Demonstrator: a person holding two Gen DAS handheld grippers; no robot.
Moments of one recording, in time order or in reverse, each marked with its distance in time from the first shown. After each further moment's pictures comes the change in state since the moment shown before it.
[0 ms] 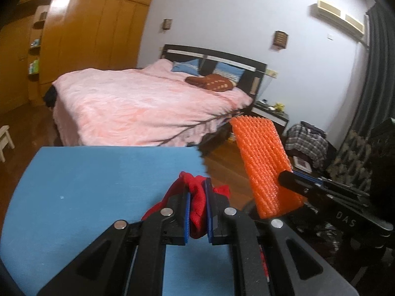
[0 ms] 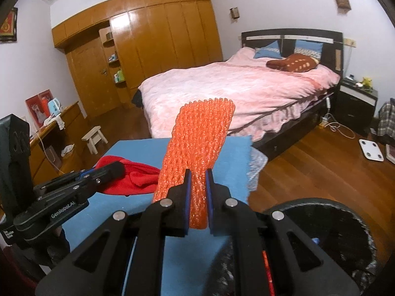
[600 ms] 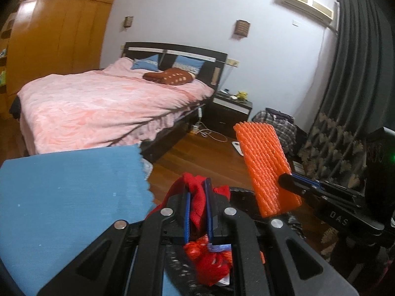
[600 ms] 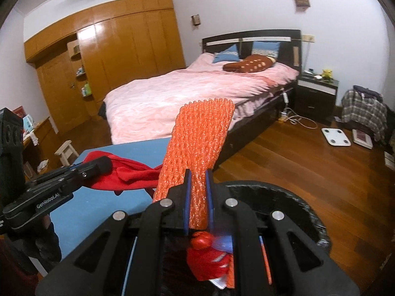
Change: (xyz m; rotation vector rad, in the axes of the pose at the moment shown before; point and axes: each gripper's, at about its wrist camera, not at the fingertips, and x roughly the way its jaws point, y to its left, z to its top) left arm 0.029 -0.100 -0.009 0.099 0.035 -0.175; right arm -0.076 -0.091 -0.037 0.090 -0.034 -0.195
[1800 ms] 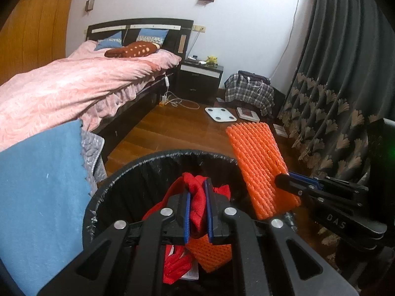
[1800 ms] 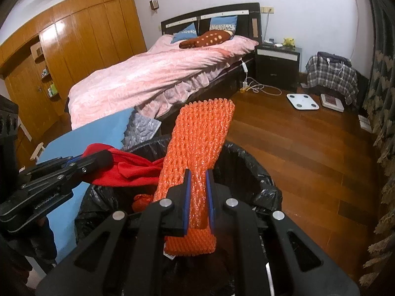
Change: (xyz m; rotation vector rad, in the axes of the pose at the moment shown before) left arm 0.094 -0.089 -0.050 0.110 0.182 -0.115; right arm 0.010 -0.087 -0.076 0.121 0.127 -0.148
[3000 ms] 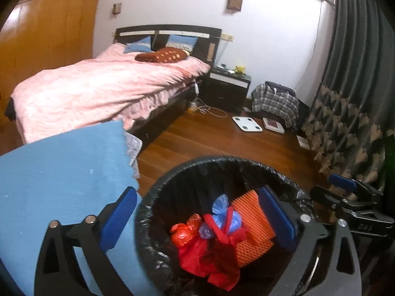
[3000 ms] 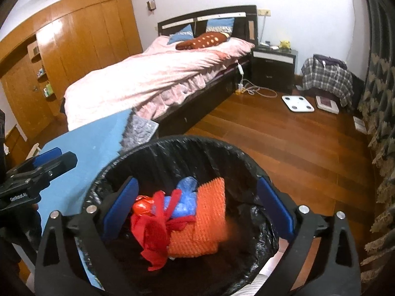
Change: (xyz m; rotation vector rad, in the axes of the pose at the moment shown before) left arm -0.055 0.049 0.000 -0.067 -0.058 0.148; right arm -0.024 0.020 0.010 -0.024 -0.041 -0.024
